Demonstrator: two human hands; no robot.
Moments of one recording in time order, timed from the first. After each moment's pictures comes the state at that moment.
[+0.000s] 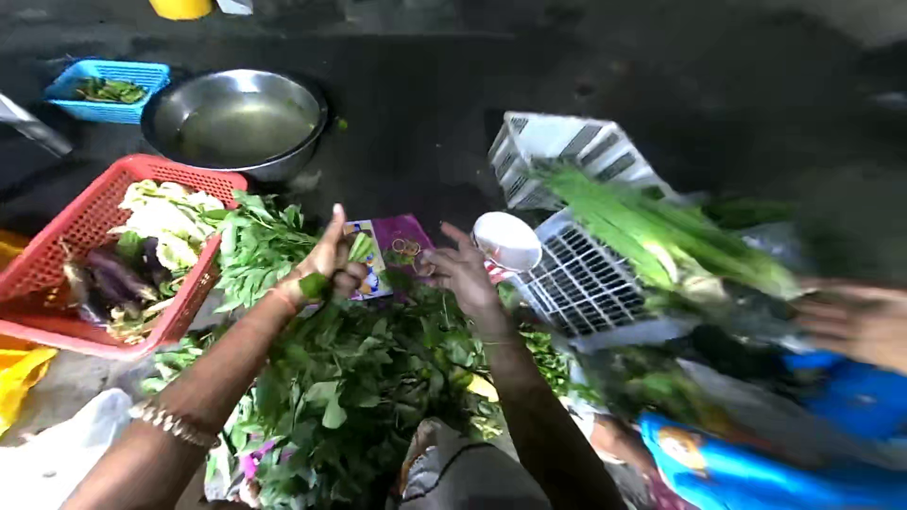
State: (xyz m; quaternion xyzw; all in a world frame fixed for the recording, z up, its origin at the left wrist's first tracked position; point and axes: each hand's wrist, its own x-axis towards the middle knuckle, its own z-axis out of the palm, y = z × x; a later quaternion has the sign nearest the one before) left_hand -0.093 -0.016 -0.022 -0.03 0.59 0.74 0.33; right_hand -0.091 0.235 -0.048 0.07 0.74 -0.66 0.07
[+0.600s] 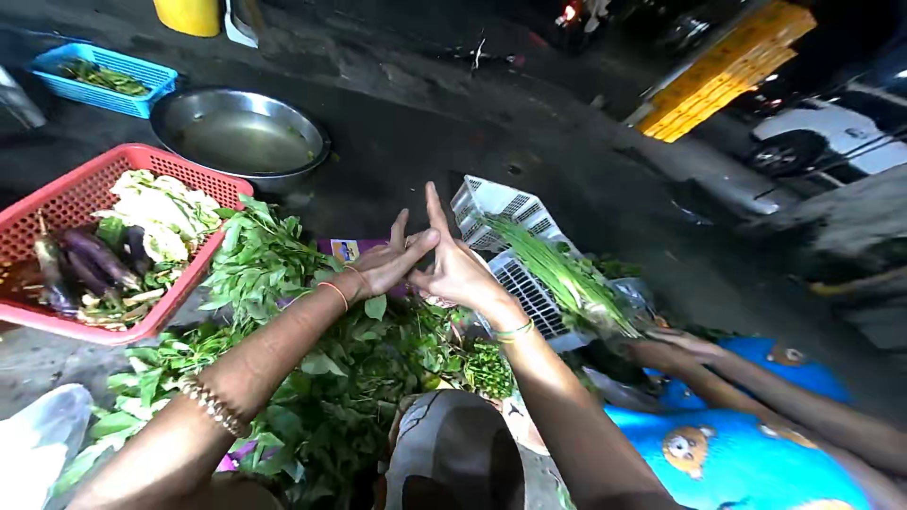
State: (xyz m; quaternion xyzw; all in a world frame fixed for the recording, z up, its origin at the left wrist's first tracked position) left_hand -0.051 -0.009 0.040 0.18 0.78 0.57 0.17; right_hand -0.044 0.152 0.091 -0.14 0.95 -0.26 0.09
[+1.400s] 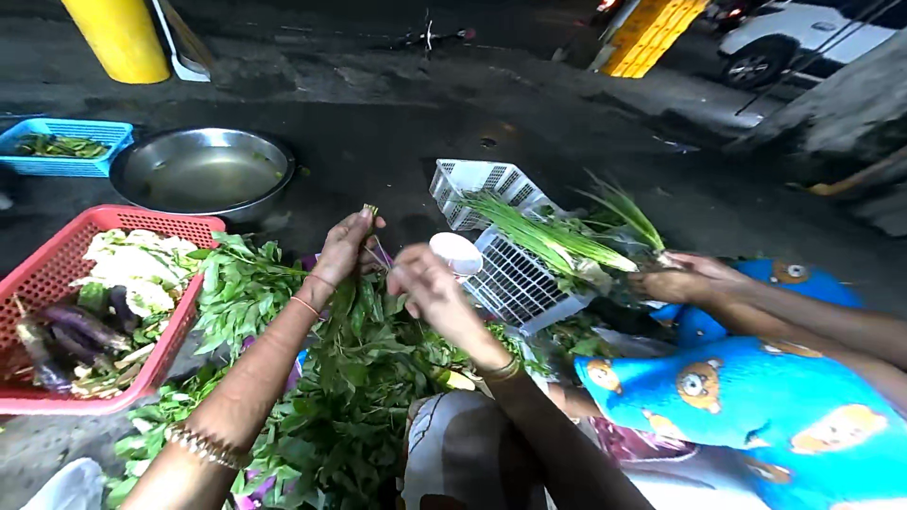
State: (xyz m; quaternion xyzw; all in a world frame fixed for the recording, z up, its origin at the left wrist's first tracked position) left_hand -0.093 0.006 0.030 0.14 0.57 0.79 0.15; right_hand 0.004 0.168 0.054 -0.14 0.81 -0.57 -0.06
